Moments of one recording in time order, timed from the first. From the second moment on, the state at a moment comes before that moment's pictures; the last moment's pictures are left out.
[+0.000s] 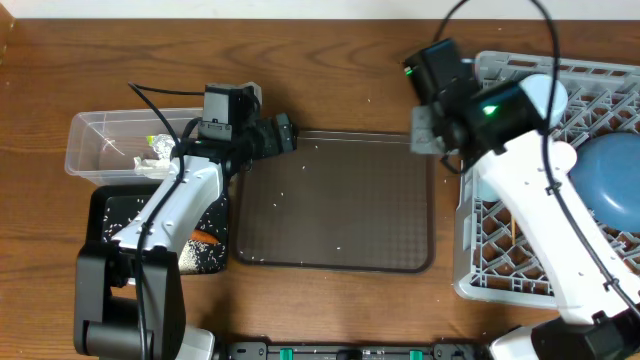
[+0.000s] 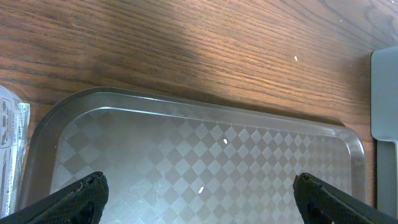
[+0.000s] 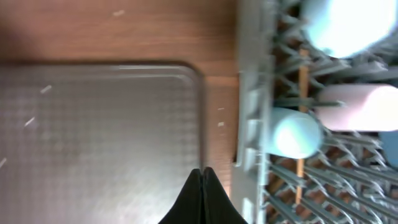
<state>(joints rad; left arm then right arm) -0.15 1.65 1.04 -0.29 0.30 -0.41 0.45 1.64 1.72 -1.28 0.32 0.48</state>
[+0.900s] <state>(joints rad) -0.15 1.65 1.04 -0.29 0.30 -0.41 0.20 1.64 1.24 -0.67 0.38 0.46</state>
